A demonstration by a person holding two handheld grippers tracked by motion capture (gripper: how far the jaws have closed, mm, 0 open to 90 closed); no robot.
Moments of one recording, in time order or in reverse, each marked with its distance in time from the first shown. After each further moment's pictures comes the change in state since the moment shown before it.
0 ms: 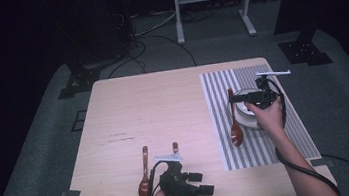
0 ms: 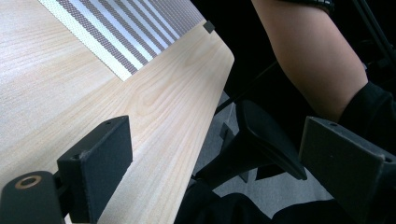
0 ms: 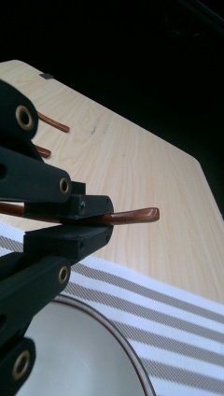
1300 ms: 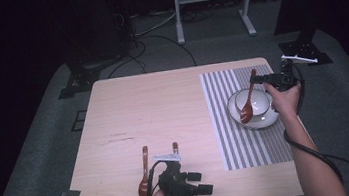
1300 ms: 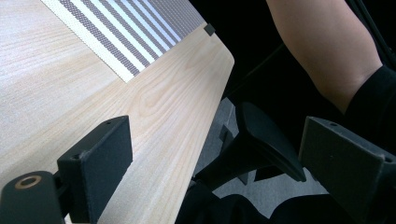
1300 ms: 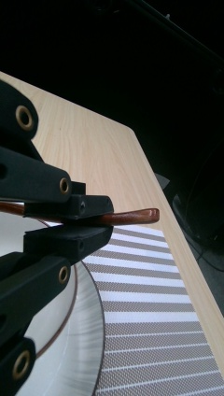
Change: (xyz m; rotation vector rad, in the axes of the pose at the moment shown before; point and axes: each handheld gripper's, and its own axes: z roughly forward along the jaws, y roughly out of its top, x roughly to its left) left arm 0.001 0.000 -0.002 -0.011 0.000 -0.006; right arm -0.041 0.042 -0.046 -0.188 -0.108 0.149
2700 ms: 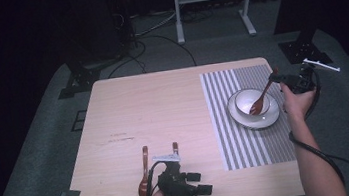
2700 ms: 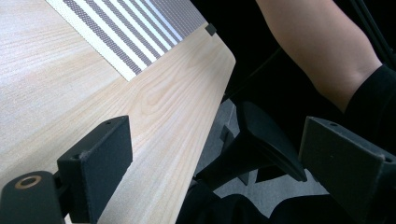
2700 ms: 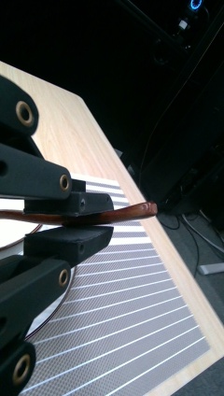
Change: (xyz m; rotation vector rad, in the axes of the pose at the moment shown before) left arm 0.001 -0.002 -0.001 -0.003 0.006 -0.003; right arm -0.044 -0.005 -0.030 -0.200 -0.116 0.086
